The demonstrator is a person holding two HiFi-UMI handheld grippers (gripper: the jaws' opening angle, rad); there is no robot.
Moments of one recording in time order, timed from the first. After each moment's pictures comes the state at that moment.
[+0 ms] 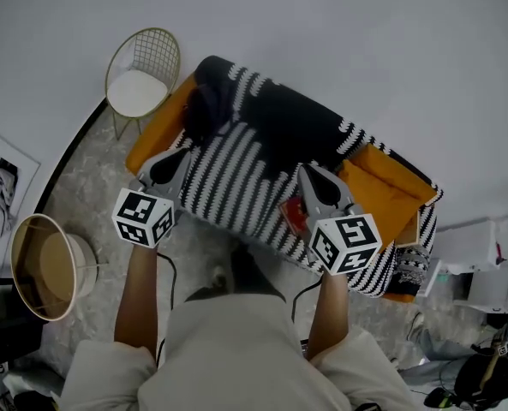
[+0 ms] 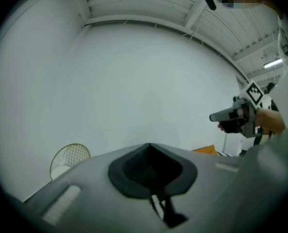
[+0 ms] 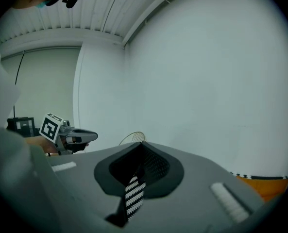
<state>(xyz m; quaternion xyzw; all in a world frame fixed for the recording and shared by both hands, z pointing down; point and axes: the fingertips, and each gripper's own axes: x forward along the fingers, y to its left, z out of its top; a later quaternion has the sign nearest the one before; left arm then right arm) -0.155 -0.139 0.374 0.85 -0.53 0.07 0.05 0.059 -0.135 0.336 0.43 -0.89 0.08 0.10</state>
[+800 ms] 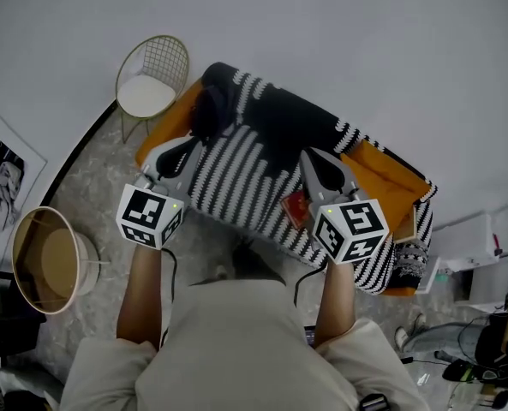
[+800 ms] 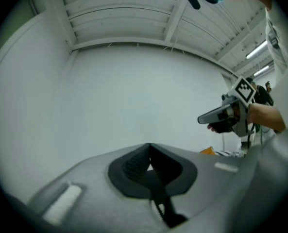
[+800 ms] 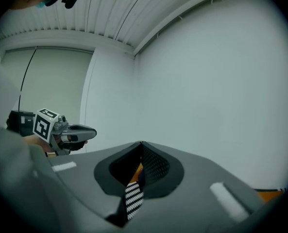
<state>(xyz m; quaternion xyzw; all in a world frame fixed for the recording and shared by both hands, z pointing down) -0.146 -0.021 0.290 0.85 -0.51 0.05 -0.06 0.032 -0.032 0.271 0.42 -0.90 0.02 0.08</state>
